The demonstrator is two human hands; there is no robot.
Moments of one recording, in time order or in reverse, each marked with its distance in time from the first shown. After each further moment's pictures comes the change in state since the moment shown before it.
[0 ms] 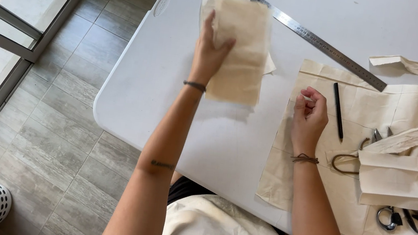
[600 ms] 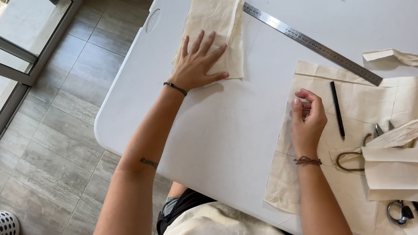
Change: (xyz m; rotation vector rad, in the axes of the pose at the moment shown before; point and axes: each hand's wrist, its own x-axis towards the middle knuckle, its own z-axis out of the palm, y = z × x) left_hand 0.015 -0.036 -0.034 0.888 -0.422 0.420; right_hand -0.002 0.006 0.003 -0.102 0.020 -0.138
